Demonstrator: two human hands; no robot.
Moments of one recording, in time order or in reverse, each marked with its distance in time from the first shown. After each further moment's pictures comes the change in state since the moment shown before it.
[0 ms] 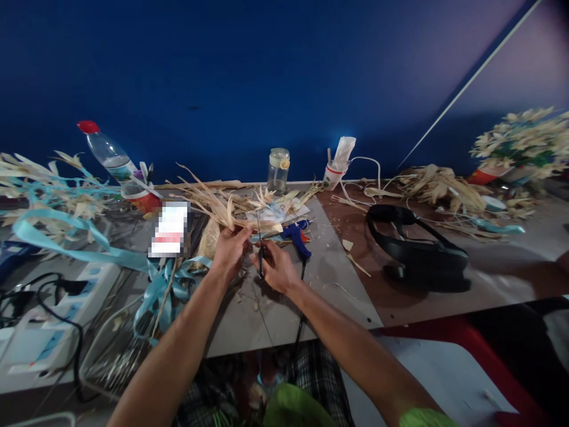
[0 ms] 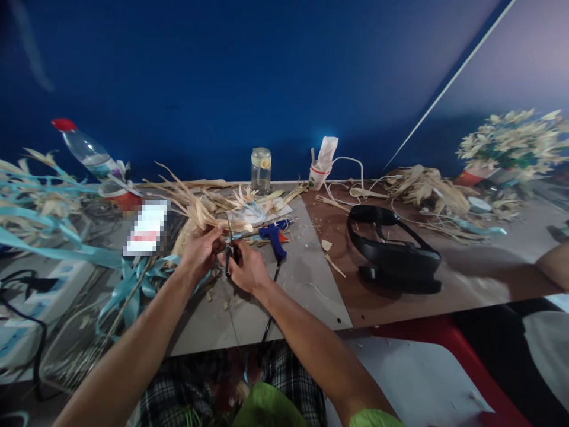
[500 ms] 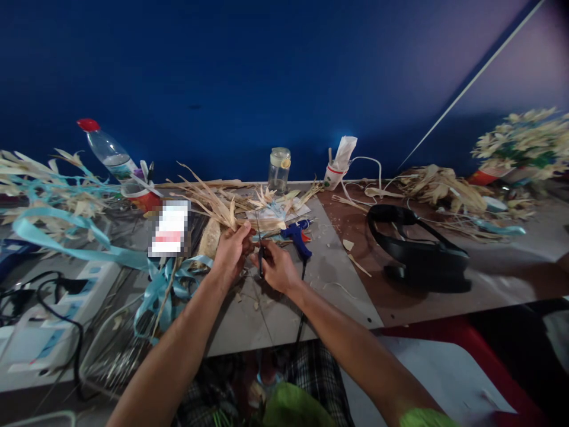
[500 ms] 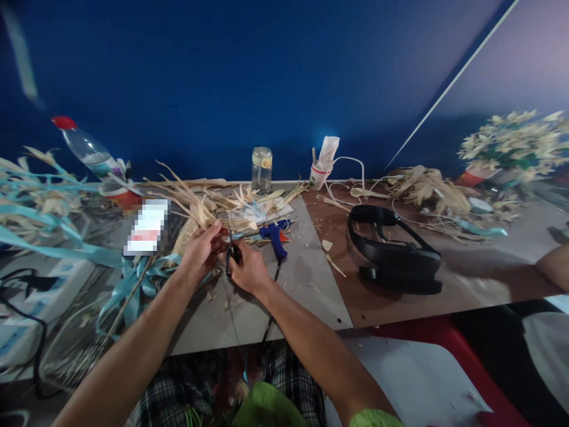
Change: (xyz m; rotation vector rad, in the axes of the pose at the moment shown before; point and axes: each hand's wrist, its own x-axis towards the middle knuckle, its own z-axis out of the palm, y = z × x) left_hand -0.004 0.002 0.003 -0.044 0.069 -0.126; right_hand 0.001 0.000 -0.001 -0.045 0.001 -0.050
